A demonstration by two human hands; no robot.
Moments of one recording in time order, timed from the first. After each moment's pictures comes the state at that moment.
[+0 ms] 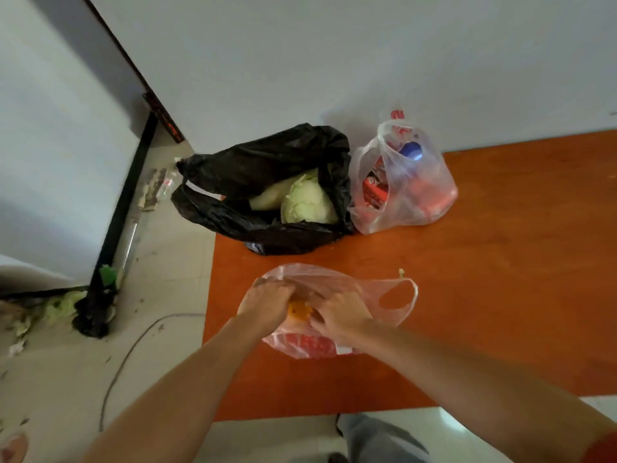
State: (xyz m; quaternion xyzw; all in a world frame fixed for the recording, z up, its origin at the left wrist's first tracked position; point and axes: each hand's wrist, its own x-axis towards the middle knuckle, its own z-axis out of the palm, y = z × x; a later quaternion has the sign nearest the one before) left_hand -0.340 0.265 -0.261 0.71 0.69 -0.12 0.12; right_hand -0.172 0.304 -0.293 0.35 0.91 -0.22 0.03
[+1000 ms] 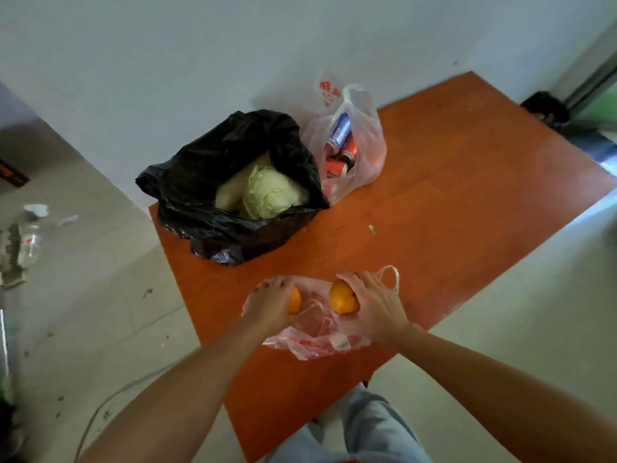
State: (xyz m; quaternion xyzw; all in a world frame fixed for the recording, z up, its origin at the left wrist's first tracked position) left_hand -0.400 0.278 -0.310 0.81 0.53 -0.14 0.23; right_hand -0.178 0.225 -0.300 0.63 0.74 -0.19 -0.11
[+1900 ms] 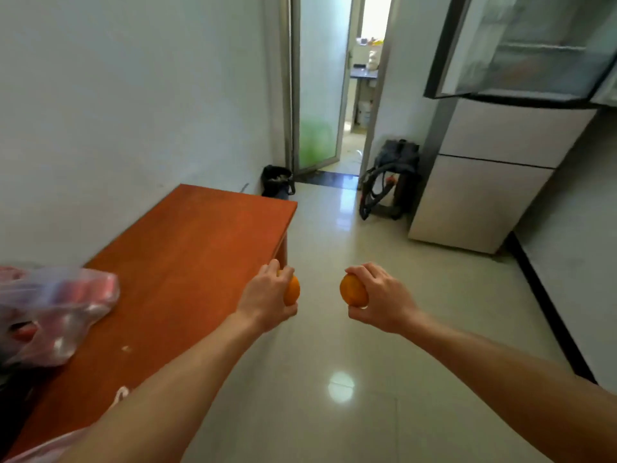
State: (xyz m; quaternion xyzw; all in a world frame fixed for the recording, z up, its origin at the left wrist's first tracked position) left_hand 0.016 0.117 -0.134 0.98 0.17 0.07 0.09; right_hand 0.160 -0.087 -0.145 0.86 0.47 0.01 -0.19
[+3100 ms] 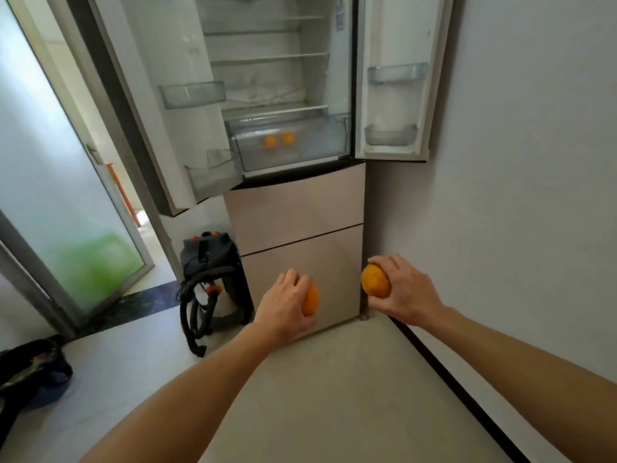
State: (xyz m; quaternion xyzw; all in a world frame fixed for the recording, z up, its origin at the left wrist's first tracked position) left_hand 0.904 -0.147 -0.086 0.97 -0.20 0.09 0.09; right_hand 0.908 -0.404 -0.092 0.96 0.14 0.16 -0.17
